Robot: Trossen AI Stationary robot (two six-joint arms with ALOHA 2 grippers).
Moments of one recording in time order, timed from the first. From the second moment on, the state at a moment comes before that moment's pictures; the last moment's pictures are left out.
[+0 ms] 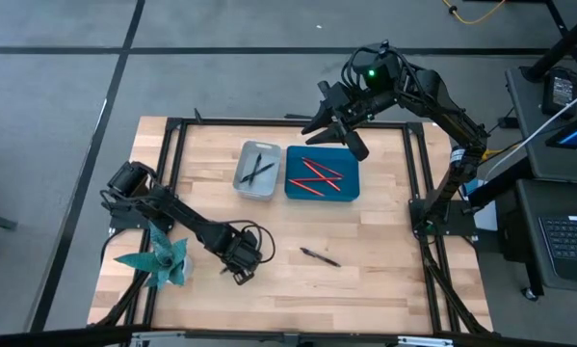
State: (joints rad) left arm -0.46 1.77 1.01 -0.69 0.04 -1.09; right arm -0.31 1.75 2.36 -1.06 -0.65 -0.21
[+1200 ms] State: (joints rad) left arm -0.41 1.77 1.44 -1.18 -0.05 -1.15; right arm -0.31 1.75 2.36 -1.06 -0.65 -0.21
